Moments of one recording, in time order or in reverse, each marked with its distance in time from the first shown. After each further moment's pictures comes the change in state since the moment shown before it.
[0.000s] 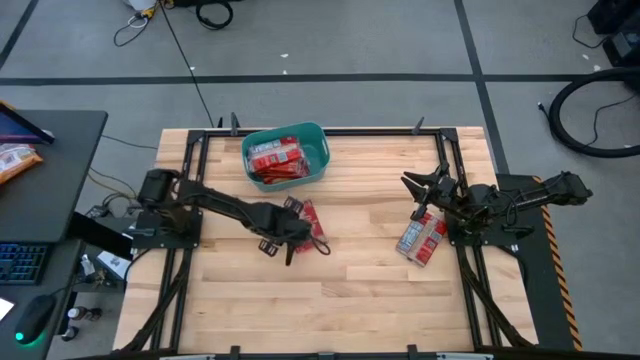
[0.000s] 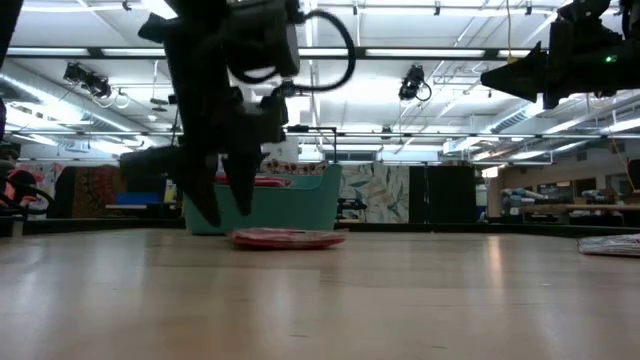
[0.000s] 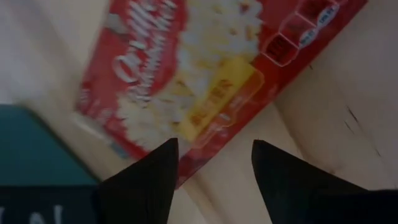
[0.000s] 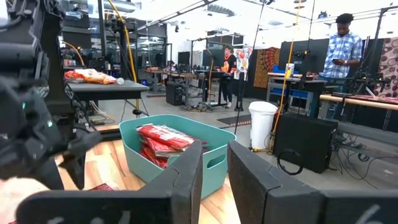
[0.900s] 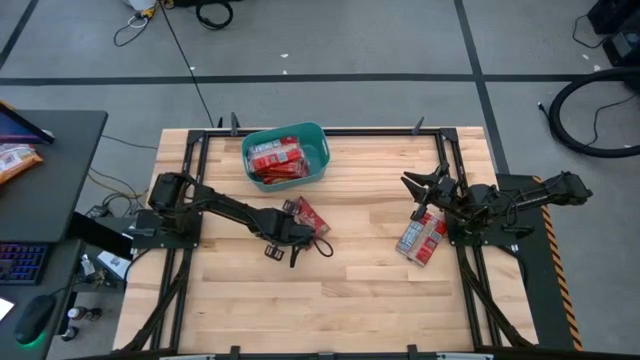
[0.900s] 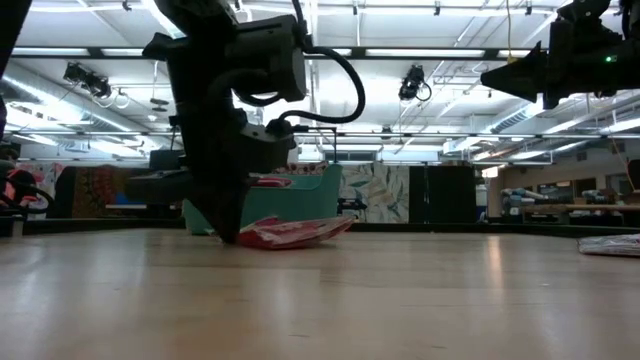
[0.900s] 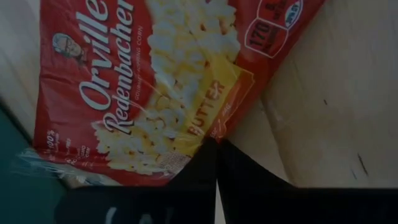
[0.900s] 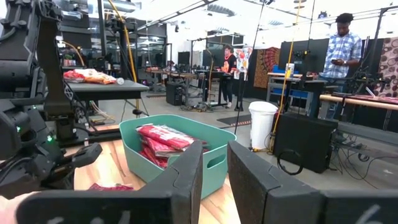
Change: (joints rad) left arm -0.017 0.097 0.003 0.024 0.009 -0.204; right arm 0.000 0.000 0.000 0.000 0.000 0.000
